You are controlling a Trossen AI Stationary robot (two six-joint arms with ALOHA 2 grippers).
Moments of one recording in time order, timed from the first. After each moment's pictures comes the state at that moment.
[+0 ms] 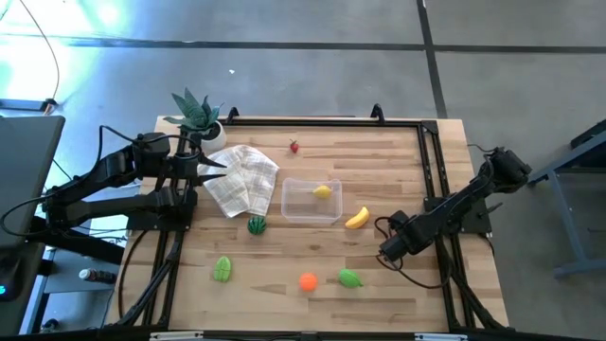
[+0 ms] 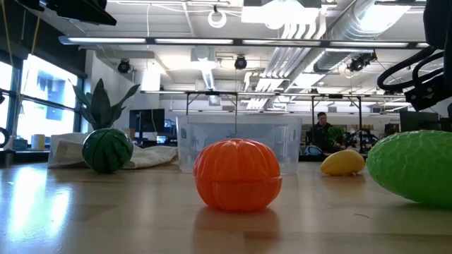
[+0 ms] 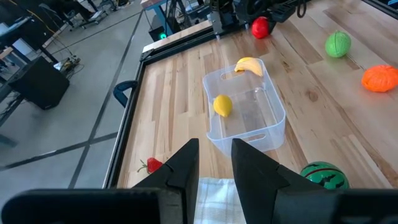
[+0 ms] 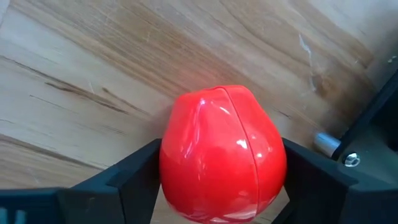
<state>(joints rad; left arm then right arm) 0.48 0.48 0.76 -0.71 0.20 0.52 0.57 1.46 0.70 -1.01 -0.03 1.55</state>
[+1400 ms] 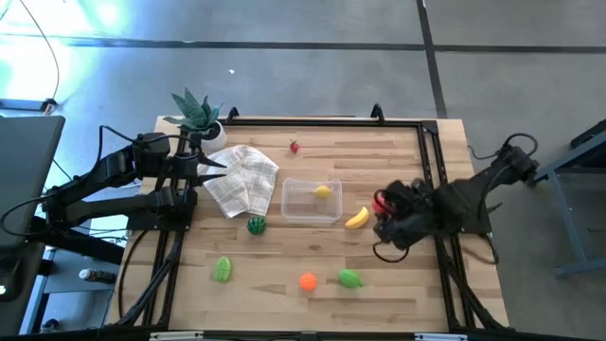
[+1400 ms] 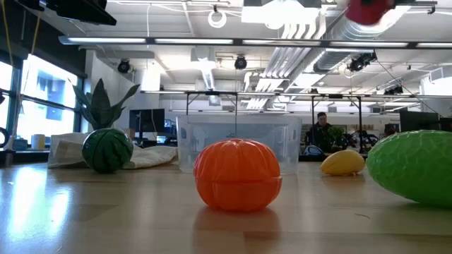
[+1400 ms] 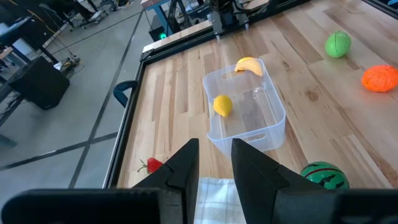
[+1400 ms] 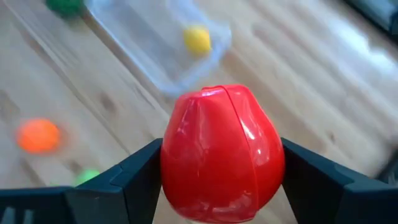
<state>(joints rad) 0.48 0.48 0.76 -0.71 0.20 0.52 0.52 1.36 1.46 -1.44 0.54 1.20</state>
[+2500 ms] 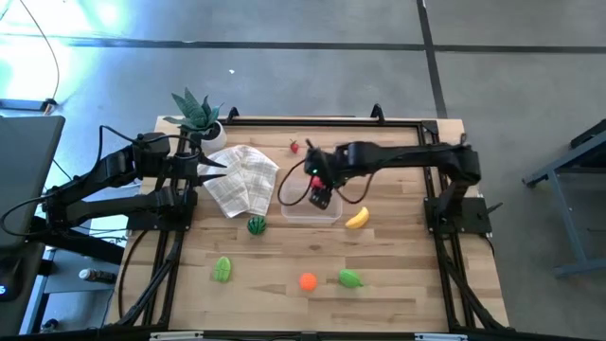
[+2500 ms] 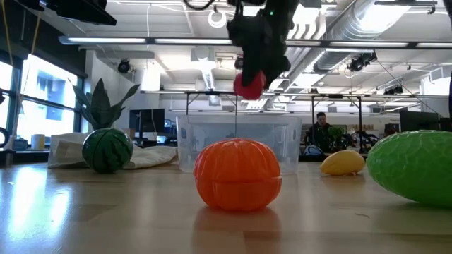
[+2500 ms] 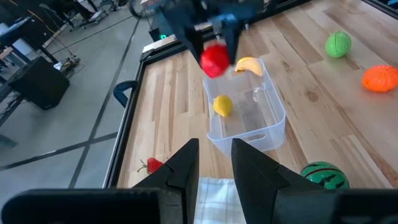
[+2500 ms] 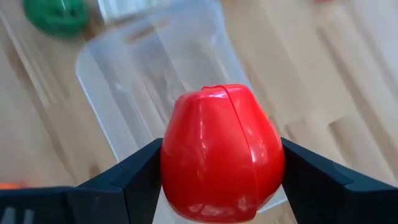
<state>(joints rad) 0.48 0.48 0.76 -0.71 0.20 0.52 -0.08 1.84 1.60 -0.96 0.07 0.36</state>
